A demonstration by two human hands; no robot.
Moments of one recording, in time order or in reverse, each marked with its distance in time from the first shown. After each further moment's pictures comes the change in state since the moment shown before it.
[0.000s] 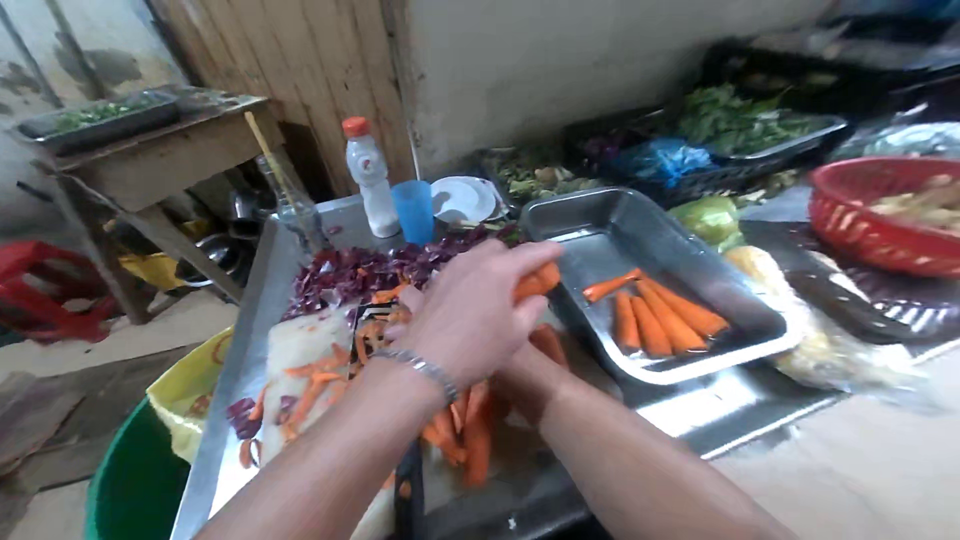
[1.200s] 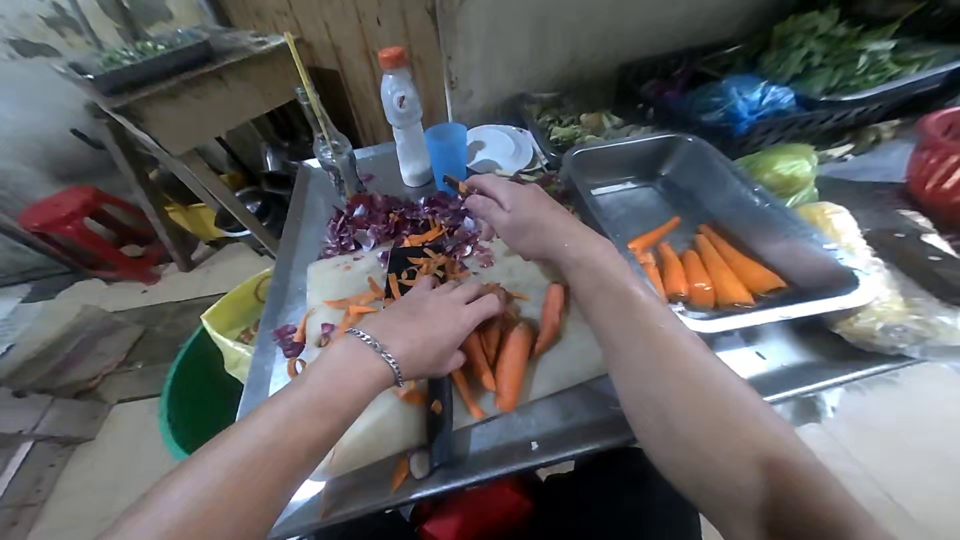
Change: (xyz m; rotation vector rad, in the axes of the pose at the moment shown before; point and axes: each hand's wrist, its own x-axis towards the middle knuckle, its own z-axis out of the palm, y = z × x) left_hand -0.066 -0.083 0.024 0.431 -0.513 0.162; right_hand 0.082 0.004 -0.055 -0.131 -0.073 -0.038
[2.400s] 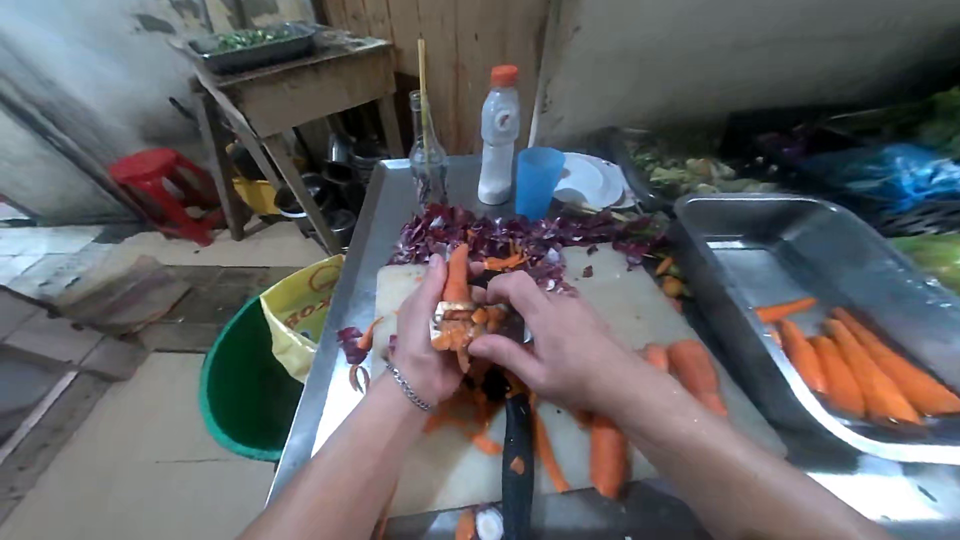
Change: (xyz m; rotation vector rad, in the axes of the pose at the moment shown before) left_hand -0.037 -0.033 0.031 -2.228 0.994 -0.377; right_hand -0.041 -0.065 0.077 -0.177 0.201 -0.537
